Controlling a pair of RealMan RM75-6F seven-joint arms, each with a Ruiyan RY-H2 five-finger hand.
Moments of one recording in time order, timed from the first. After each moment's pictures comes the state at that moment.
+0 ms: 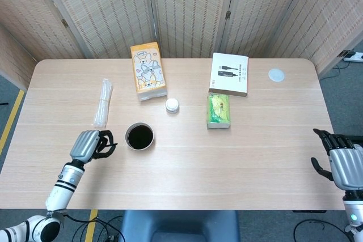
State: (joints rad) left arm -0.49 -1.40 -0.20 -1.59 1.27 1.05 -0.04; right arm 0.09 -1.11 0.08 -1.54 -1.50 1.49 -0.03
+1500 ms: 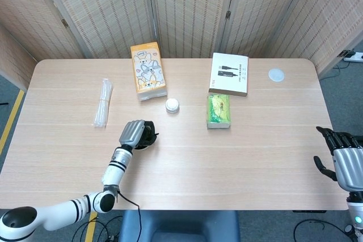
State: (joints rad) left arm -0.78 -1.85 -0.31 -1.16 1.01 0.92 0.08; right arm 0.08 -1.07 0.09 -1.60 -1.52 1.53 -0.05
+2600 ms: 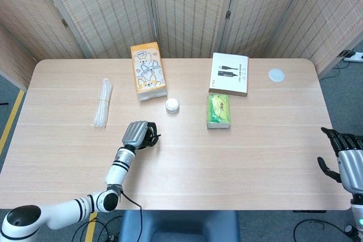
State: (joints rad) left arm -0.81 -1.87 -0.32 -1.16 0.95 0.90 0.17; right arm 0.06 -1.07 0.08 -1.58 -1.52 1.55 -0.01
